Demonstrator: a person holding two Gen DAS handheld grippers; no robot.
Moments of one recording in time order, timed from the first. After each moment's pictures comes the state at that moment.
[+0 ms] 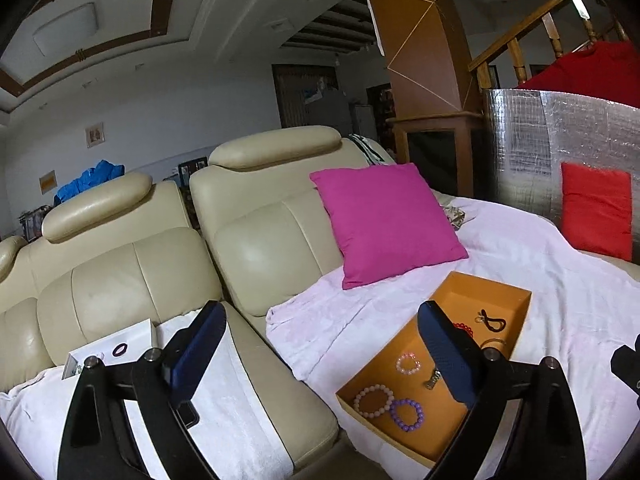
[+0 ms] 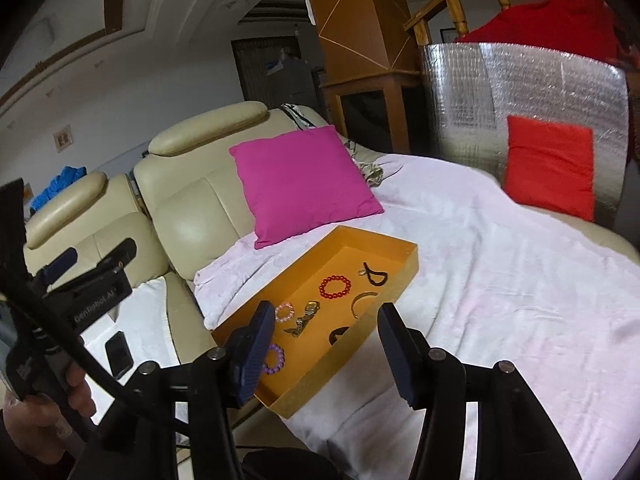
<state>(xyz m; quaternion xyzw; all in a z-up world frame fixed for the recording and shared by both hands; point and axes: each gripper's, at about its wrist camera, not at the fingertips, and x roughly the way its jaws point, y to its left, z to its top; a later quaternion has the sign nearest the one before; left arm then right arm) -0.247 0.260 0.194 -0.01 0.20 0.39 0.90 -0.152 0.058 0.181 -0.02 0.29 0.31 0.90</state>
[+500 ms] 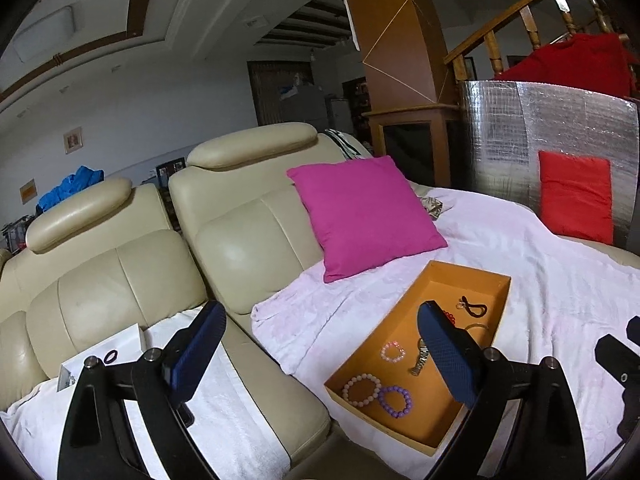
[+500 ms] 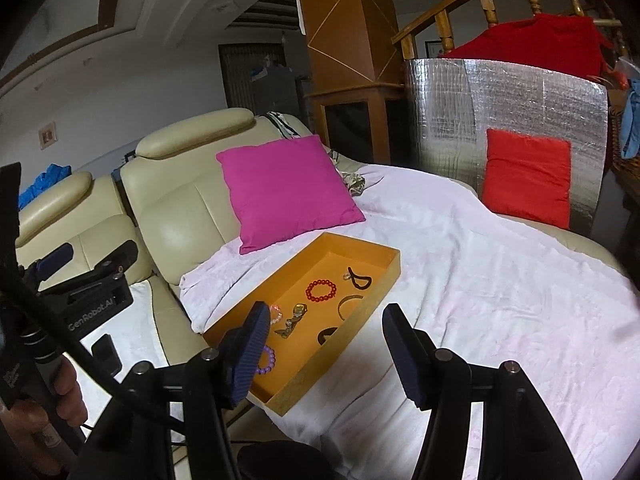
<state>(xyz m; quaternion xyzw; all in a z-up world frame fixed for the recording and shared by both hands) -0.249 0.249 0.196 0.00 0.22 0.35 0.91 -0.173 0.061 0.187 -0.03 0.28 0.28 0.92</state>
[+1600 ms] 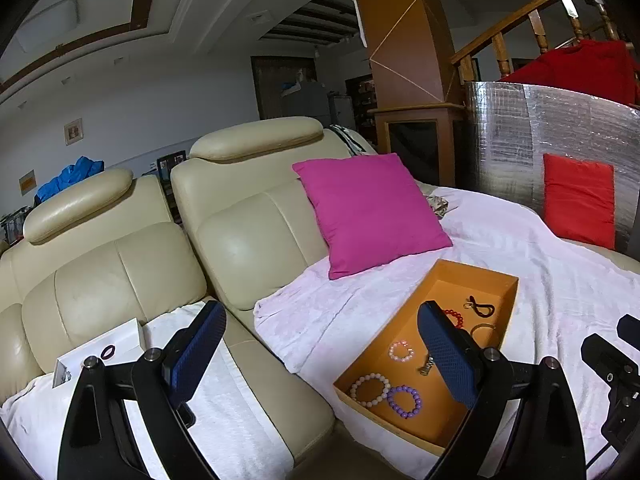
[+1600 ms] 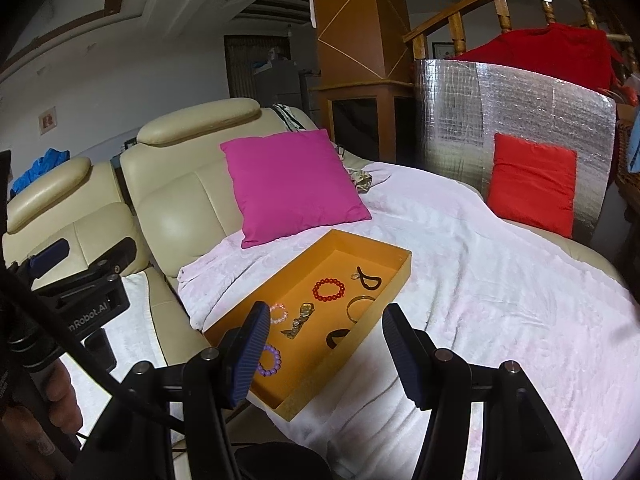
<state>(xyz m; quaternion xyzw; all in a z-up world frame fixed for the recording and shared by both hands) -0.254 0.266 0.192 -0.02 0.22 0.35 0.91 -0.174 0.097 0.183 -0.06 0.28 0.28 0.92</state>
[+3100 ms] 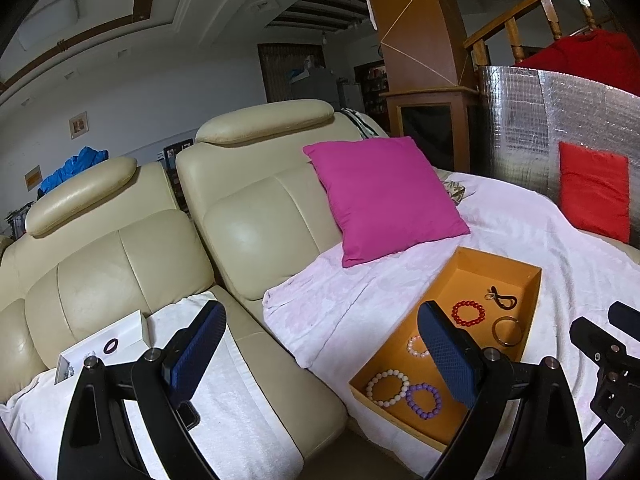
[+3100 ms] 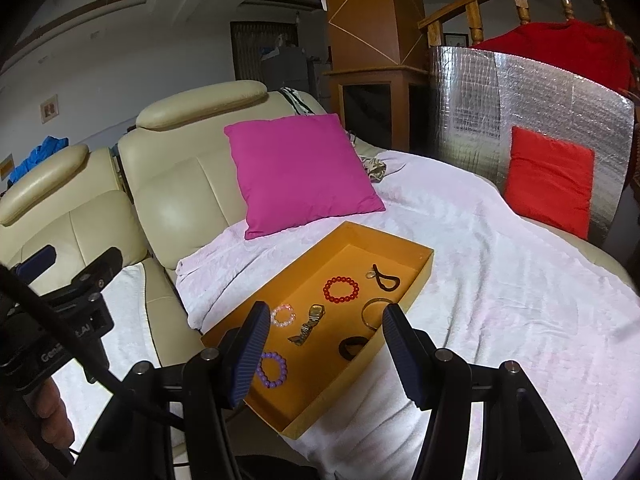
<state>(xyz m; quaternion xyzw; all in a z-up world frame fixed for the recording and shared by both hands) -0.238 0.296 0.174 -0.02 0.24 0.37 0.90 -0.139 0.140 0.160 -0.07 0.30 0.29 0.91</state>
